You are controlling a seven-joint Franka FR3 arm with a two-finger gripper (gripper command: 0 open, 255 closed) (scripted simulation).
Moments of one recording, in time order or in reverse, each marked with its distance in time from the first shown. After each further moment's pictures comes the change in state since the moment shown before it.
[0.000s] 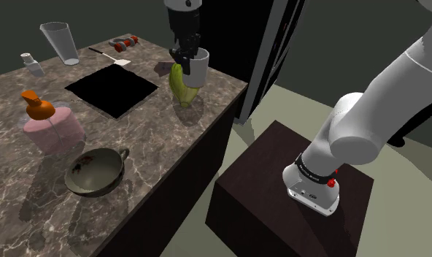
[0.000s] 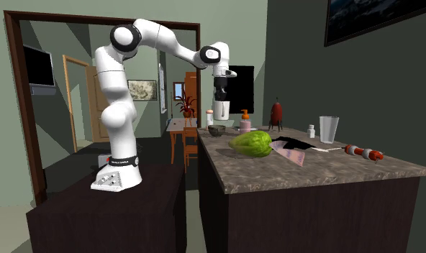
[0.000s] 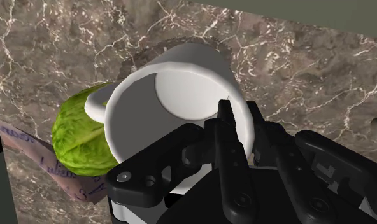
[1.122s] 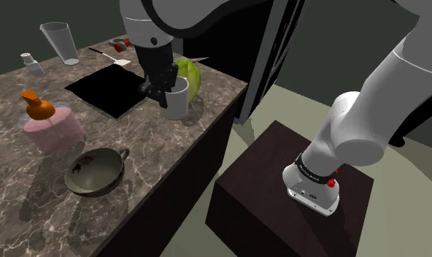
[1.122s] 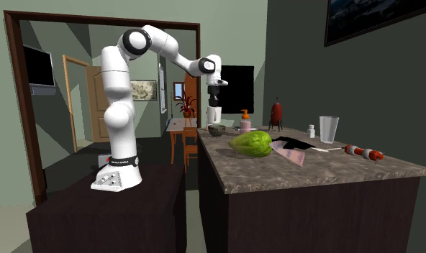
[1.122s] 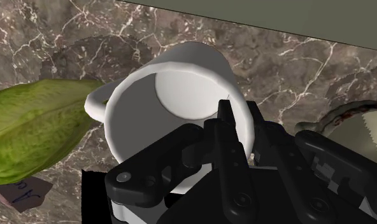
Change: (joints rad) arm 0.106 0.099 0.136 0.017 -0.002 0.072 0.248
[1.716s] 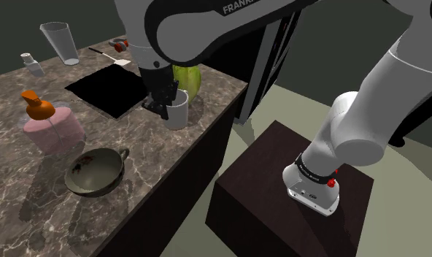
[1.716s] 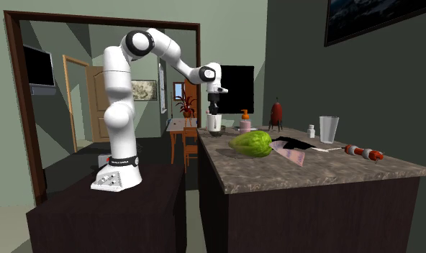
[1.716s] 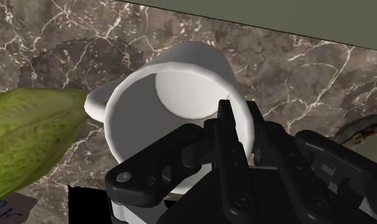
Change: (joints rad) arm 0.002 0.034 0.003 -0.082 -0.013 0.114 0.012
